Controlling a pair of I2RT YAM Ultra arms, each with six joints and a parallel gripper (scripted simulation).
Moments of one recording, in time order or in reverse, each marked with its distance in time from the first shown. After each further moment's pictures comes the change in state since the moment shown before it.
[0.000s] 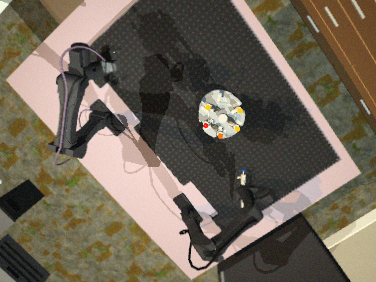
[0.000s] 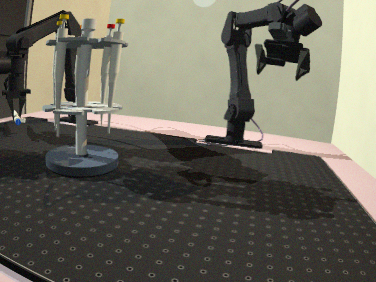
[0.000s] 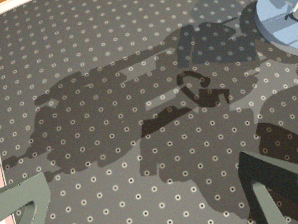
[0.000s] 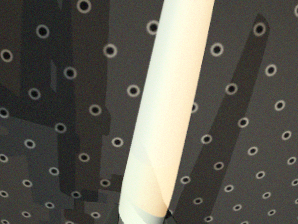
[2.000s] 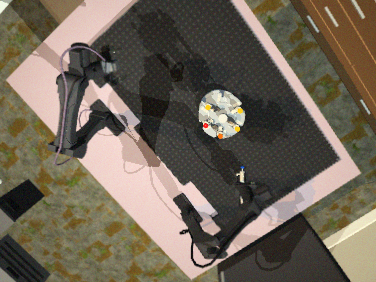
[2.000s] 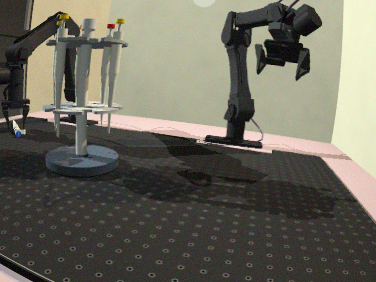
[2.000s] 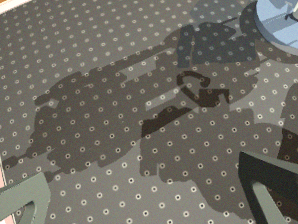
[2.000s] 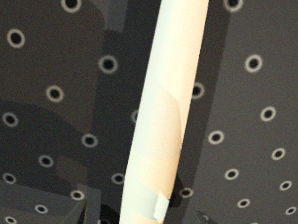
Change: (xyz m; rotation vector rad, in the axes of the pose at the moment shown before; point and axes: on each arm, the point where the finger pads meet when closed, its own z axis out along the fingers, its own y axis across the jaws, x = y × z) left arm 0.000 0.000 0.000 0.000 0.000 0.000; right arm 0.002 0.004 0.034 -0.011 0.006 0.000
